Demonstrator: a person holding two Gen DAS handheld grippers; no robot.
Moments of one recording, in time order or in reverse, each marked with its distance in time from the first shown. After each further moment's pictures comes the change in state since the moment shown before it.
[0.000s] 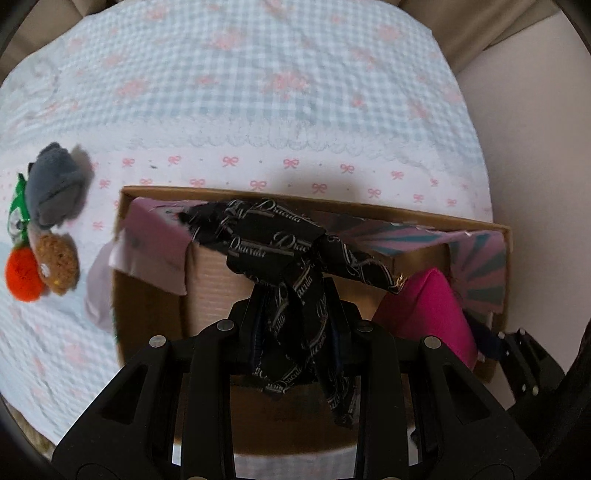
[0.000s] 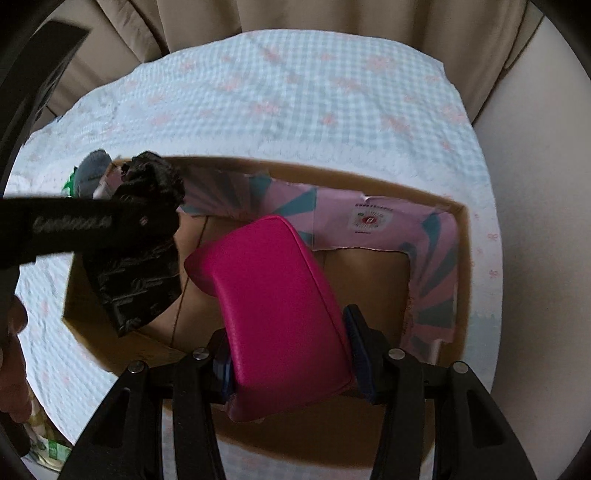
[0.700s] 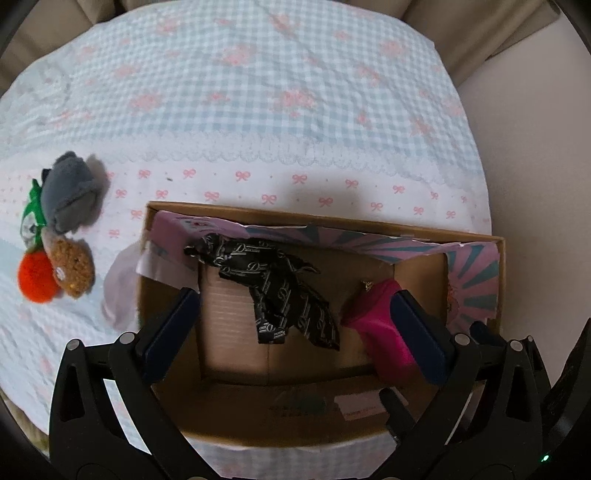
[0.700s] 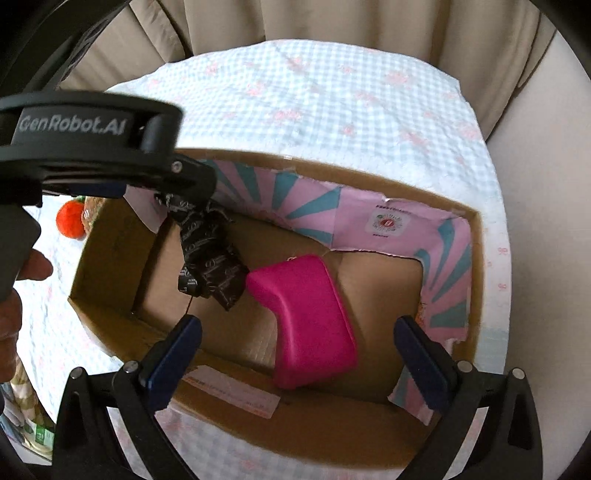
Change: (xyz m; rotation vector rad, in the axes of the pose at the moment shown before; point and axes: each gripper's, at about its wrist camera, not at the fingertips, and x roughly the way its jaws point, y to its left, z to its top) left arm -0.027 0.008 -0.001 -0.005 -0.051 0.010; right arm -0.012 0.010 -0.011 -0.050 -0.065 0.027
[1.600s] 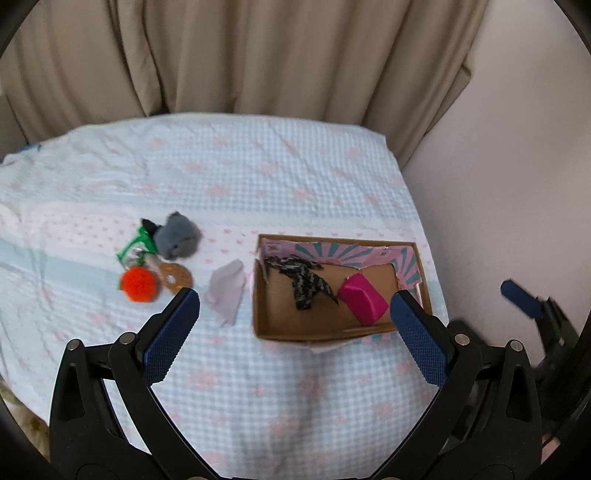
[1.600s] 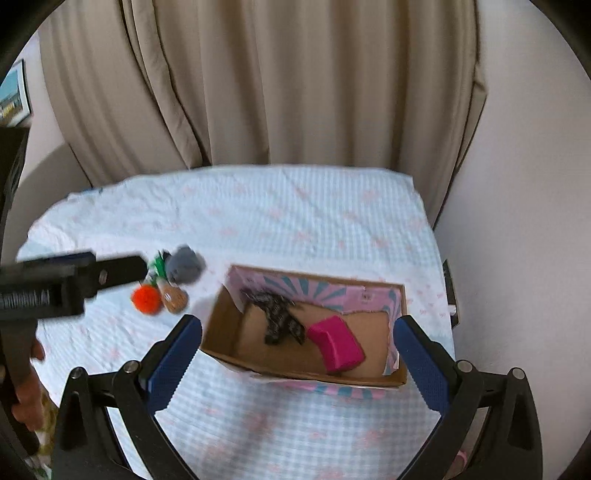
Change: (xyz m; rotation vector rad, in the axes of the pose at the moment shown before) left arm -0.256 0.048 -0.124 0.070 -0.381 -0.027; right arm -0.230 0.080 -0.016 0.095 -0.360 -0.051
